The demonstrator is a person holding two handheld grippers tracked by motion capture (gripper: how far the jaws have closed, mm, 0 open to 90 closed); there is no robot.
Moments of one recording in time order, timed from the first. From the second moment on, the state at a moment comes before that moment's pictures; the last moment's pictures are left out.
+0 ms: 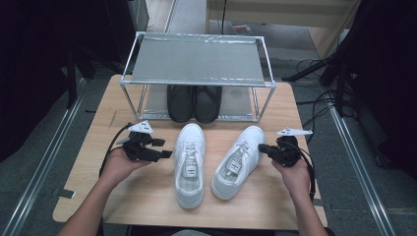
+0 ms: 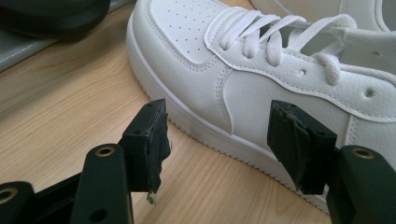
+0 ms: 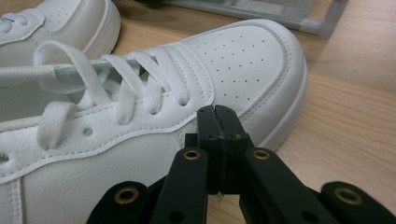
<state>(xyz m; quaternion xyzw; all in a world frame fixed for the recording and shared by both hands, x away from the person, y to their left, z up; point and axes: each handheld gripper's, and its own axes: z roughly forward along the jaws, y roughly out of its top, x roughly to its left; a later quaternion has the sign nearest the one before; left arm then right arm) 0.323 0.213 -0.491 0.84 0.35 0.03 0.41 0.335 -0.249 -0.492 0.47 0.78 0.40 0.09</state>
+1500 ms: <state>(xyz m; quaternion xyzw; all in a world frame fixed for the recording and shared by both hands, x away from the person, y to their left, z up) 0.272 0.256 -0.497 0.81 0.41 0.06 0.41 0.378 -0.172 -0.492 0.39 0.83 0.39 0.06</state>
